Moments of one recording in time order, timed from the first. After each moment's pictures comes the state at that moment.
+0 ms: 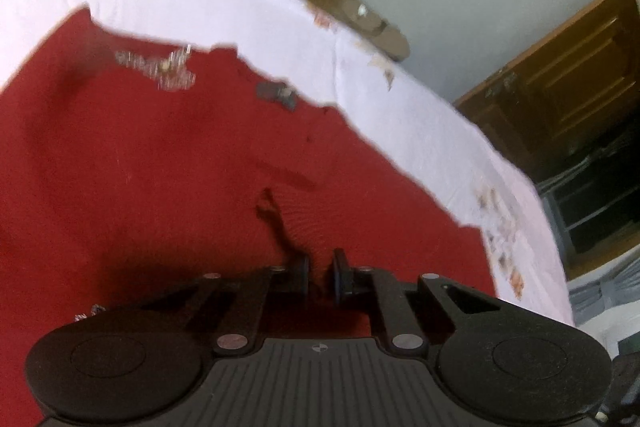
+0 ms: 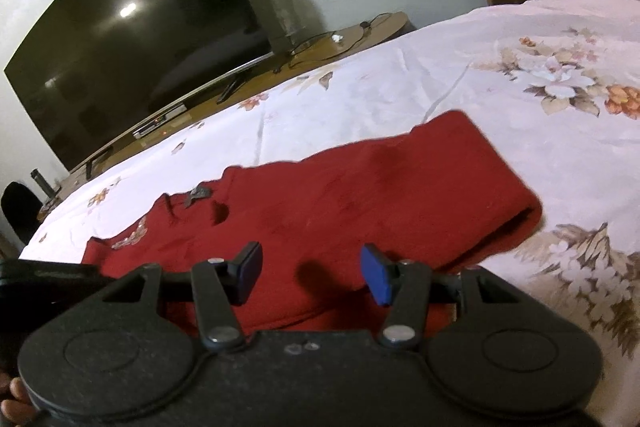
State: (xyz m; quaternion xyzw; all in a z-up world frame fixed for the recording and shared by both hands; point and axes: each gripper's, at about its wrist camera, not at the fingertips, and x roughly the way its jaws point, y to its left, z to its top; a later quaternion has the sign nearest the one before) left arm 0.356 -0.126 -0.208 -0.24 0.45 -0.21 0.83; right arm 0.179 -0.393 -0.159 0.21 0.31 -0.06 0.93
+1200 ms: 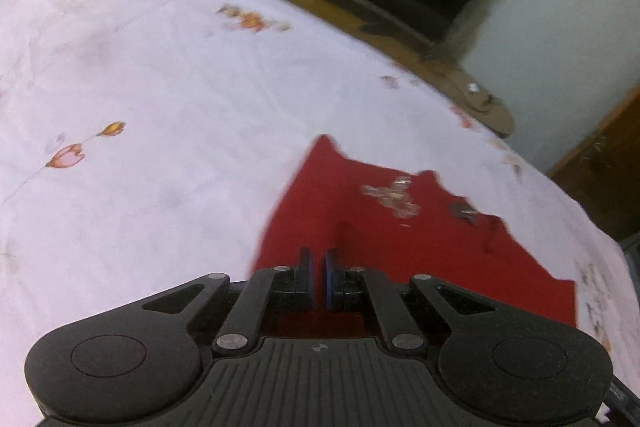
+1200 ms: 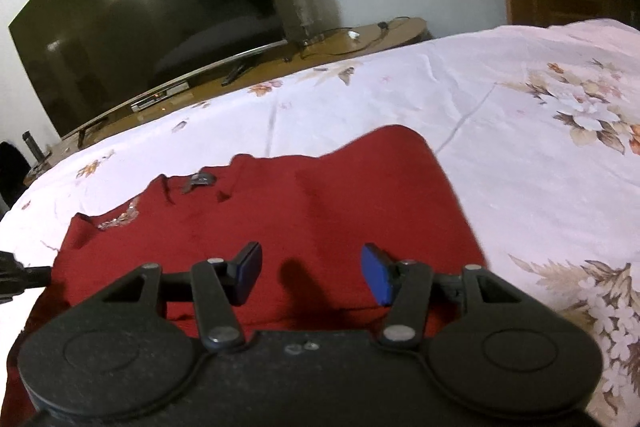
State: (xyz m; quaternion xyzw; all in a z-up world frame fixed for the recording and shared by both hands) left arm 0.370 0.006 -0.204 -0.20 0.41 -0.06 0.89; right arm 0.207 -0.369 -0.164 0.15 0.32 -0.06 0.93
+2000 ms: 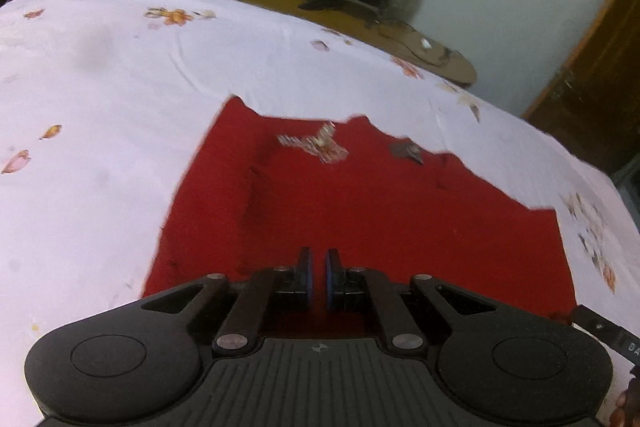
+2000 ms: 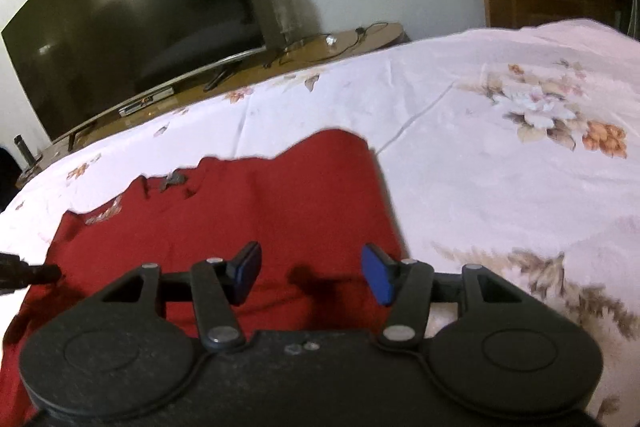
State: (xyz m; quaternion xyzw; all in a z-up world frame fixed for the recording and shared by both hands) left arm 0.348 -0.049 -0.204 -0.12 0.43 -0.12 0.89; right arm 0.165 -0.399 -0.157 0.14 0.33 -0.07 0.93
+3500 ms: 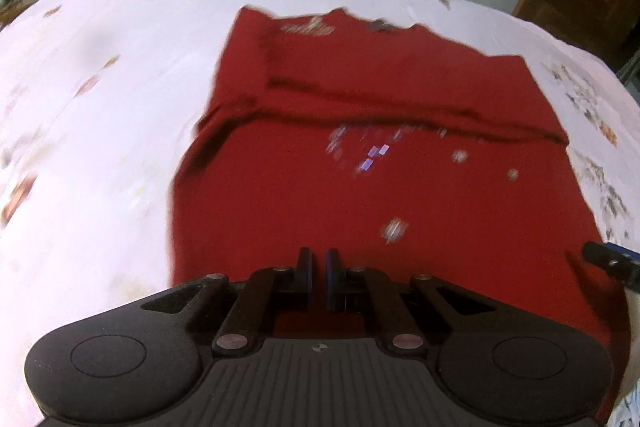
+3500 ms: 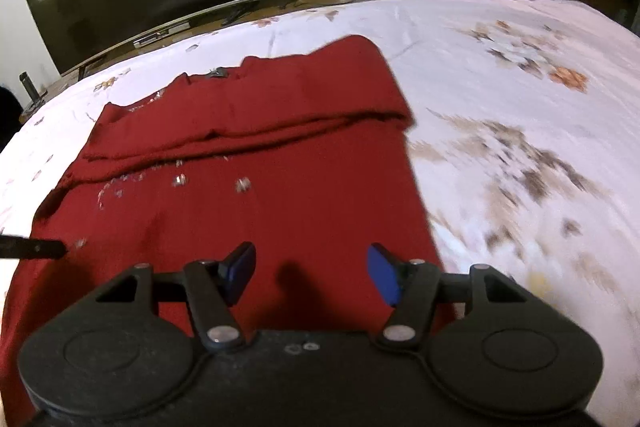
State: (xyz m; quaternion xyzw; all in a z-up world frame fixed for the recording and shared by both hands) left arm 0.205 -0.021 -0.188 -0.01 0.49 -0.13 0.86; right arm 0.057 -0.337 -0.152 0.11 0.40 -0.07 0.91
